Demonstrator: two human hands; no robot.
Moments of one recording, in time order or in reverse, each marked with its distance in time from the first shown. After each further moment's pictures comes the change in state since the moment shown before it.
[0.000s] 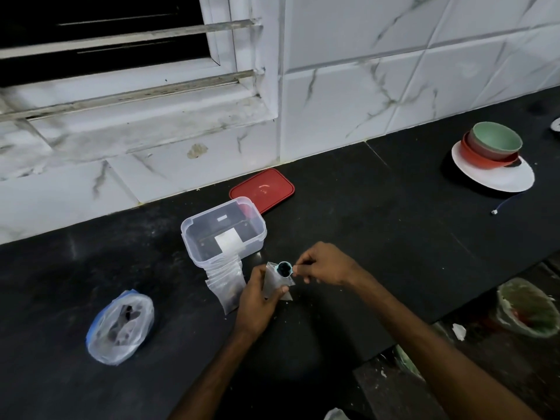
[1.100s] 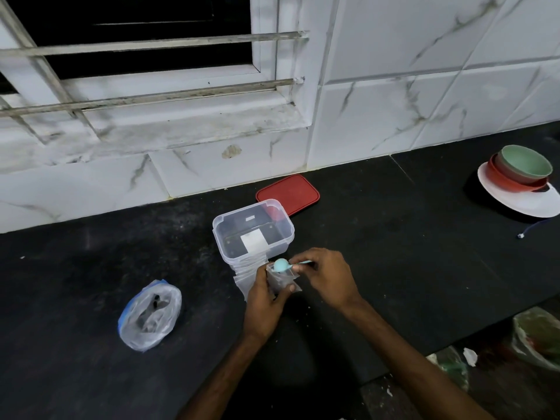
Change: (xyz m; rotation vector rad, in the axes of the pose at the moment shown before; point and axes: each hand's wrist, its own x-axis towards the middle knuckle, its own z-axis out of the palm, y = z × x) left_hand -0.010 -0.003 -0.036 -0.184 0.105 -0.044; right_hand 0.004 -0.040 0.057 -0.041 0.432 -0.251
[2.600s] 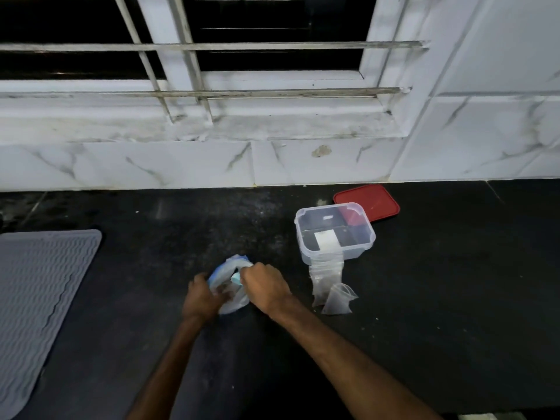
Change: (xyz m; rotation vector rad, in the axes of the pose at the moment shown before) left_hand -0.030 -0.078 -0.242 0.435 0.316 -0.522; right_hand 0.021 -0.166 0.200 -0.577 -0.550 -0.300
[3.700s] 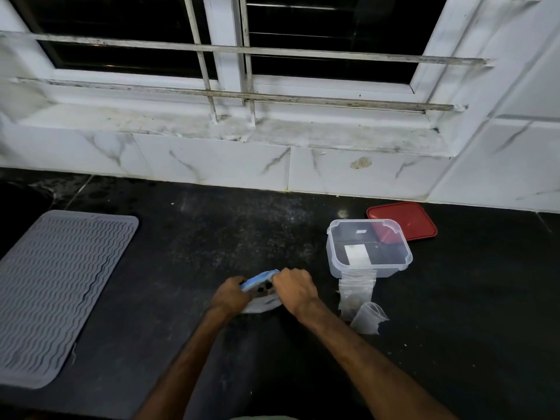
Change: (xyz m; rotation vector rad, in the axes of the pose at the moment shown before) left_hand 0.001 0.015 -0.008 0.090 -0.105 -0.011; right_hand 0.017 0.008 0.005 -0.263 -0.034 -0.080
